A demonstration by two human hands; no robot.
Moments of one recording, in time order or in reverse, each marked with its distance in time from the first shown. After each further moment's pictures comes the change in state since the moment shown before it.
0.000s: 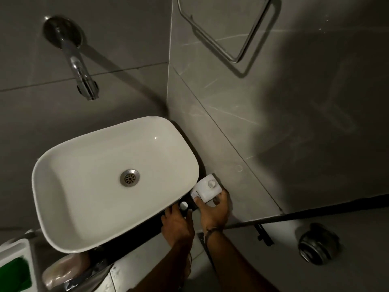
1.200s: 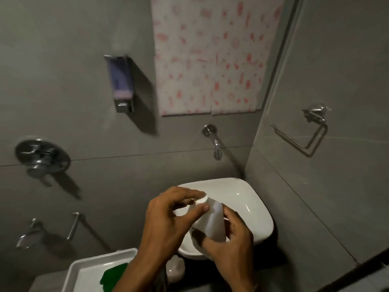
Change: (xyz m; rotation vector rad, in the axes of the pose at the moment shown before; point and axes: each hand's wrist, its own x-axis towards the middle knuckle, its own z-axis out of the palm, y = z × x) left_hand -0.161 -0.049 -0.429 -0.605 0.413 0.754; right_hand -0.275 -0.192 -0.001 -0.004 -0.575 -0.757
